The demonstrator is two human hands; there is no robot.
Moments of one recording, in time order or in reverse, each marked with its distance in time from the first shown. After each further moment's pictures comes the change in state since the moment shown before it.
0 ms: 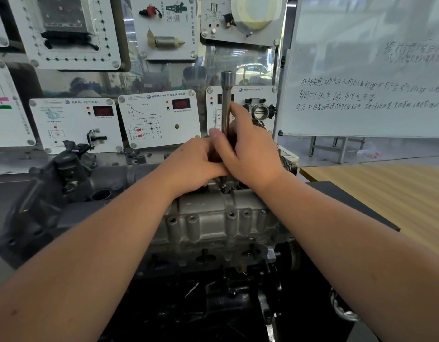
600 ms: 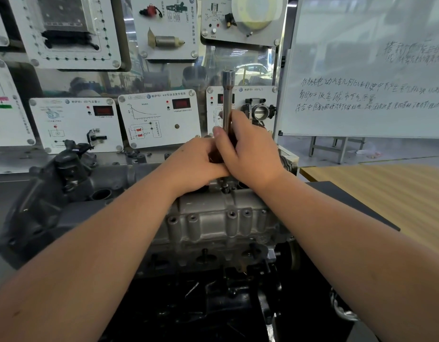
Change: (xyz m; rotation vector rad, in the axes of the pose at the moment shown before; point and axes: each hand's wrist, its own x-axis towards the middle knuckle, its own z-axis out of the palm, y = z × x) left_hand 0.001 -0.004 -0.001 0.051 0.025 -0.006; right_hand 0.000 0.002 0.003 -0.009 0.035 0.003
